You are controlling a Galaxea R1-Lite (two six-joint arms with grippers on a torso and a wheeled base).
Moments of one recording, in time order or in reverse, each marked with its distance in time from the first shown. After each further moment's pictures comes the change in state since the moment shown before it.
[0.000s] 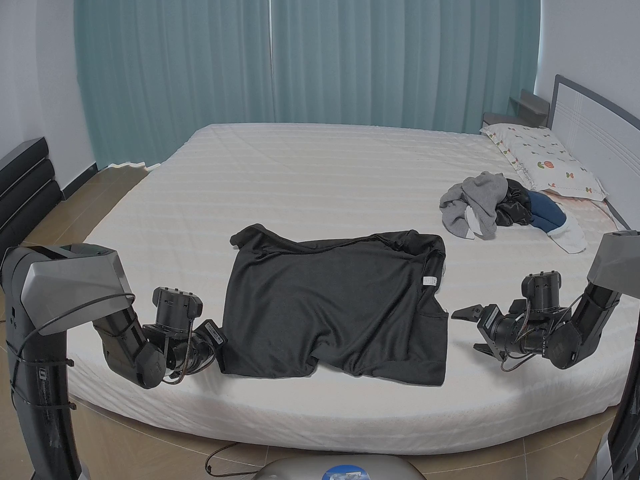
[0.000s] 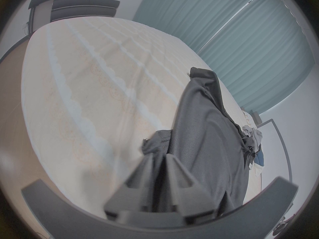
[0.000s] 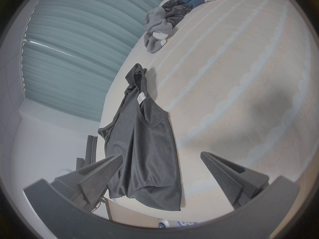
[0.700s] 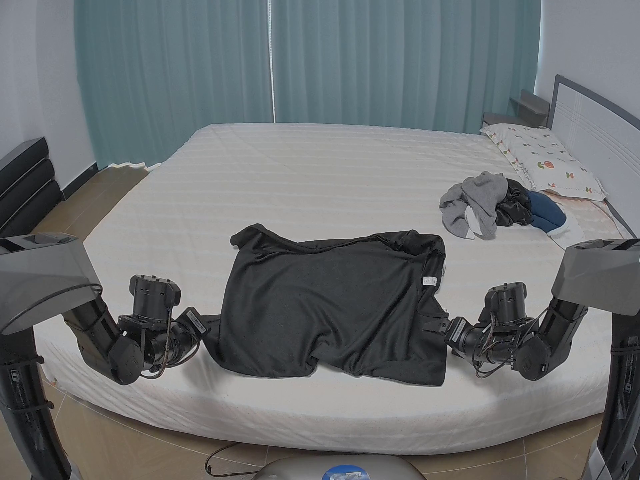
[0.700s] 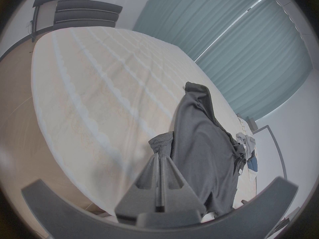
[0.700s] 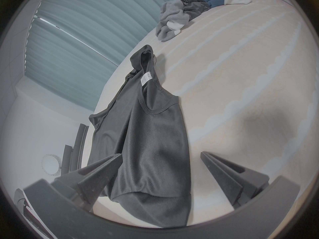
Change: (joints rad) left arm 0.043 -0.167 0.081 0.017 0.004 -0.001; right arm 0.135 0.143 -0.104 -0.035 -0.152 -0.061
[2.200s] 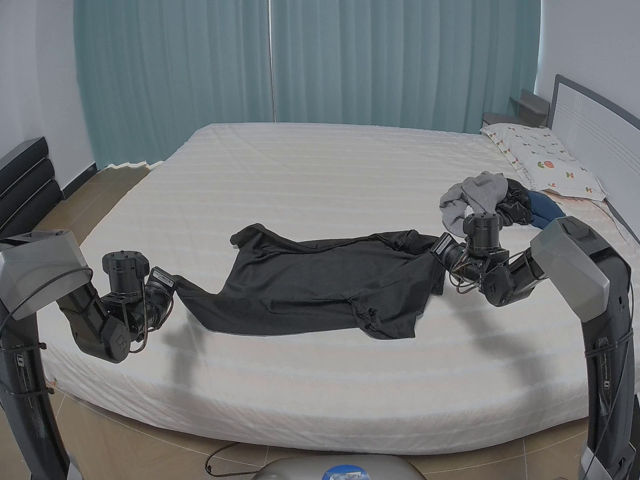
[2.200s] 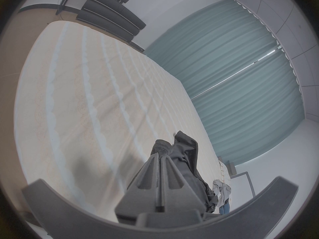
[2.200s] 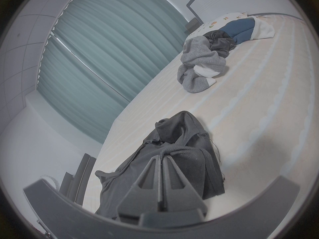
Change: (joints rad) left arm 0.156 0.102 -0.122 -0.233 -0.004 -0.198; right arm -0.057 0.219 -0.819 0.281 -0.159 0.003
